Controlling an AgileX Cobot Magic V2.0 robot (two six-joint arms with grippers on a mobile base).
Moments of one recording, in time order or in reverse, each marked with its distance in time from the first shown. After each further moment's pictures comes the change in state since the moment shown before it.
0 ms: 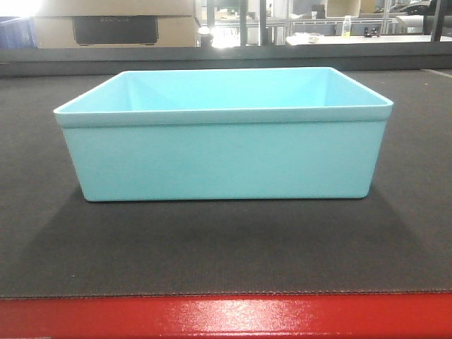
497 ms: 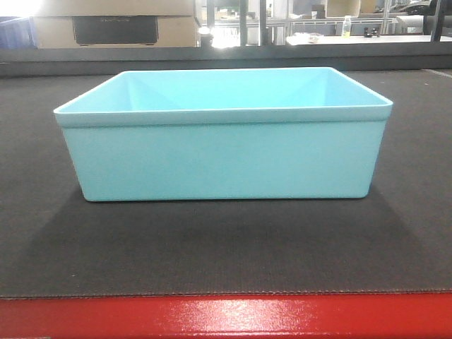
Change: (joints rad) left arm 0.000 0.000 0.000 0.000 -0.006 0.000; right arm 0.000 0.000 0.000 0.000 0.000 0.000
